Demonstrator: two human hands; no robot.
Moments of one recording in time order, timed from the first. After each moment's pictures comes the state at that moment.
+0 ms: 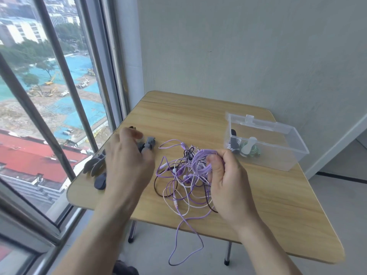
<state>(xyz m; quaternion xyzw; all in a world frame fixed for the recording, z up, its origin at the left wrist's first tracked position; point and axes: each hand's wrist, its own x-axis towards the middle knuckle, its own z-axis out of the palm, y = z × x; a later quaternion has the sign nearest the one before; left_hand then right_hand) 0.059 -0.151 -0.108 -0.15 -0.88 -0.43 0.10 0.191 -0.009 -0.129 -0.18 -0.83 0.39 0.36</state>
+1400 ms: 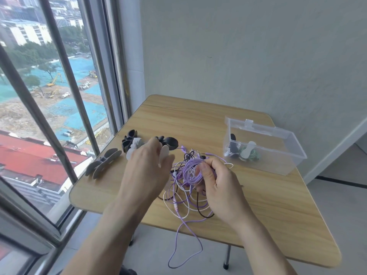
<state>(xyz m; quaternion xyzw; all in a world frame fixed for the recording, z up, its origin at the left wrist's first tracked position) 0.074 -0.141 -0.105 -0.29 -0.86 -0.41 0.13 0.188 -0.008 -0.128 -0.18 -0.83 0.48 0.24</state>
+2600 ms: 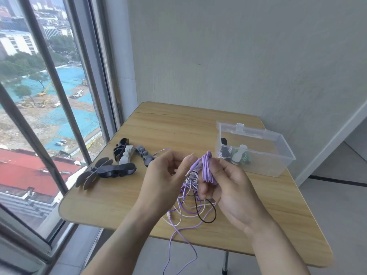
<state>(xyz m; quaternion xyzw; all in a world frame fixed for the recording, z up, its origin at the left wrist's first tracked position) 0.103 -0.112 -0.100 -0.30 -0.68 -0.66 -0.13 0.204 -0.001 -0.097 -0.12 -0.59 0.76 0.21</state>
